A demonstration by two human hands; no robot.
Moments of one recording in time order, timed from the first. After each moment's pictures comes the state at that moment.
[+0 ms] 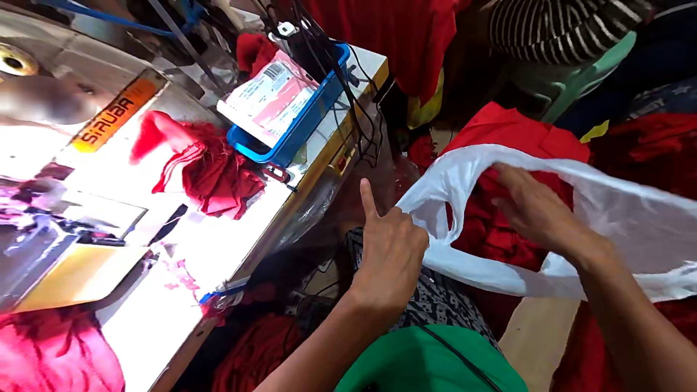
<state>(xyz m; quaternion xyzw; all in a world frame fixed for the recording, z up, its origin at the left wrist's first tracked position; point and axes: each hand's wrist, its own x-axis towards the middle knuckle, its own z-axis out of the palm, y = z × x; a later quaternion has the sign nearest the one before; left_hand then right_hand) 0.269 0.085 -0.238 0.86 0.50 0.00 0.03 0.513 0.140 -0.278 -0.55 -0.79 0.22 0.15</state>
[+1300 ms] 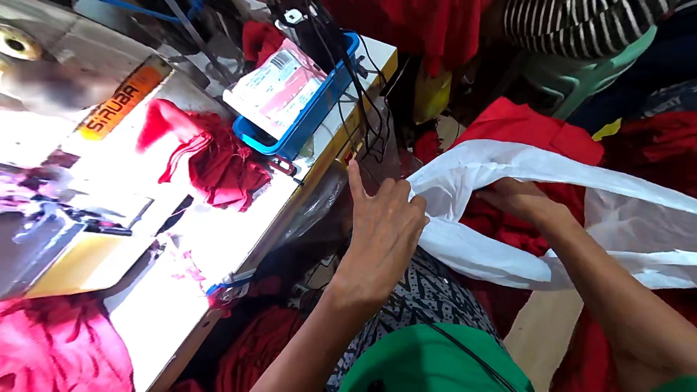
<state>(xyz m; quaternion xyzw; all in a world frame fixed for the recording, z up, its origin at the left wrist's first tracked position) 0.250 0.100 -0.233 0.86 0.51 0.09 0.01 0.514 0.193 -0.343 -0.60 -0.76 0.24 0.04</state>
